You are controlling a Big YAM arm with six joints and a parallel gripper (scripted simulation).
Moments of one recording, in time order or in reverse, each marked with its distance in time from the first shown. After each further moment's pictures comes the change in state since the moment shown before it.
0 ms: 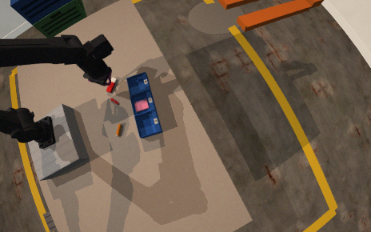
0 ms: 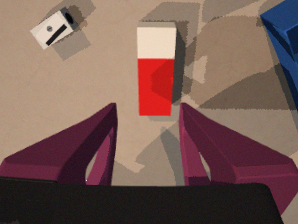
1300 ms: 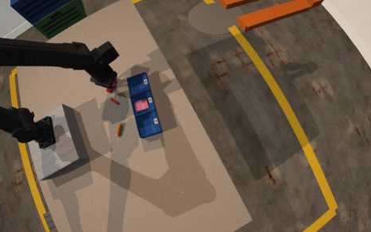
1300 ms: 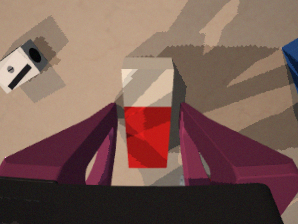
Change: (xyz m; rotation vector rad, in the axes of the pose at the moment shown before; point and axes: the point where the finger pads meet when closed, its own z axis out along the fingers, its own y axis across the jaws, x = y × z) arm -0.007 -0.005 0.044 0.009 -0.015 0.000
